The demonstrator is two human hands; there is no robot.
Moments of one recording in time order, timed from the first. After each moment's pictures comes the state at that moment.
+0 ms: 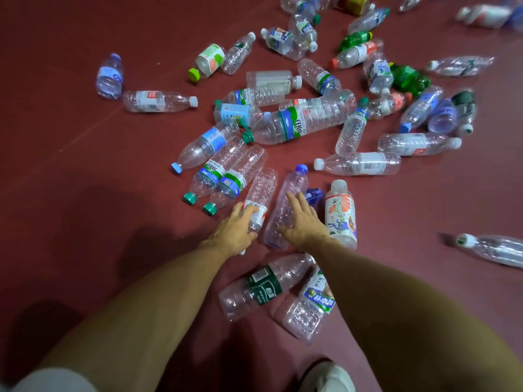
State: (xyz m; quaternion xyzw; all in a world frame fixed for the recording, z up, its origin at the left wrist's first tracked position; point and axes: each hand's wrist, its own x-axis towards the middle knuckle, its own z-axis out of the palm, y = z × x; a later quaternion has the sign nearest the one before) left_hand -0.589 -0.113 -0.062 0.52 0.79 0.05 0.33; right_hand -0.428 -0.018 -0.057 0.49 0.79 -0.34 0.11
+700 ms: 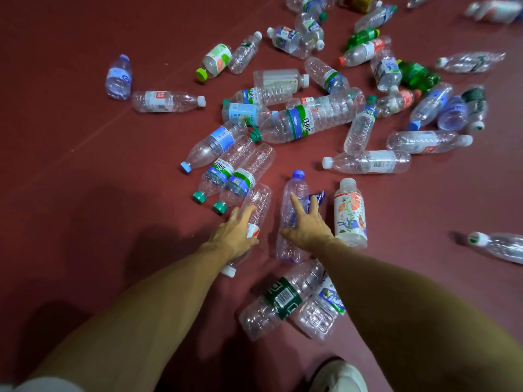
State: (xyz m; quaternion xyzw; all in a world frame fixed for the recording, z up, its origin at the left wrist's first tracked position) left_hand -0.603 -0.130 -0.062 0.49 0.80 0.01 0.33; right_hand -0.437 -0.028 -0.061 0.50 0.78 -0.35 0.12
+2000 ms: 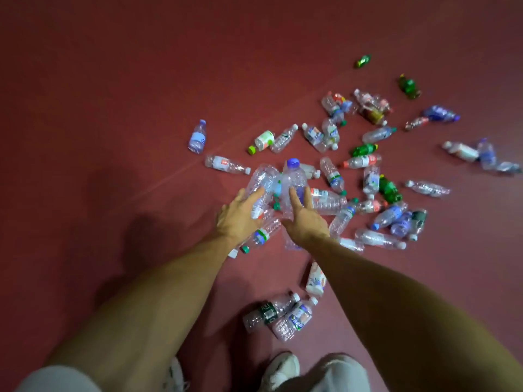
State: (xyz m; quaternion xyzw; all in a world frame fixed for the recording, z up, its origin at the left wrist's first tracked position) left_hand -0.677 -0.137 0.356 0.41 0.85 0.18 0.27; right_hand -0.543 -0.025 0.375 0.42 0.86 -0.23 0.15
